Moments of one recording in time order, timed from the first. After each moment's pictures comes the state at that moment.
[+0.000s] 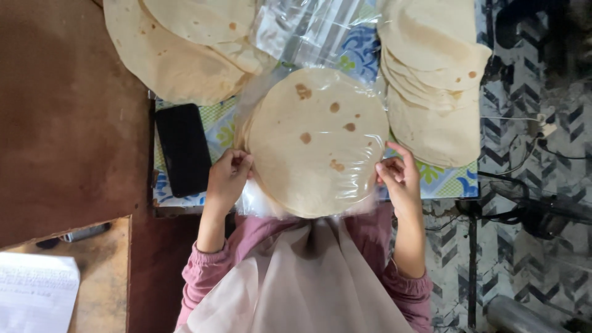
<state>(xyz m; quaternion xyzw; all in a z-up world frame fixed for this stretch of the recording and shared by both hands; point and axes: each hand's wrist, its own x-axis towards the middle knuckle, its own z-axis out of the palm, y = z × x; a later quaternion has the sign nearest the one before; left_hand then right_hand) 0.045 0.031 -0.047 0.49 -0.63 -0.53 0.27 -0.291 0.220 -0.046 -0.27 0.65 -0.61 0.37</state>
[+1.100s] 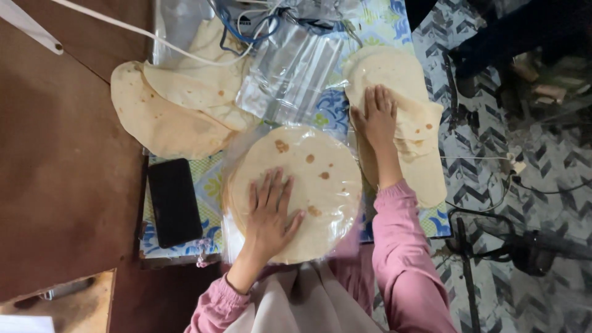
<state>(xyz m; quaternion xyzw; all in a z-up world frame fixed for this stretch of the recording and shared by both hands) -0.050 0.072 0.013 0.32 -0.90 -0.15 0.26 -0.450 0.004 -0.094 -0.58 0.74 -0.19 -0.27</state>
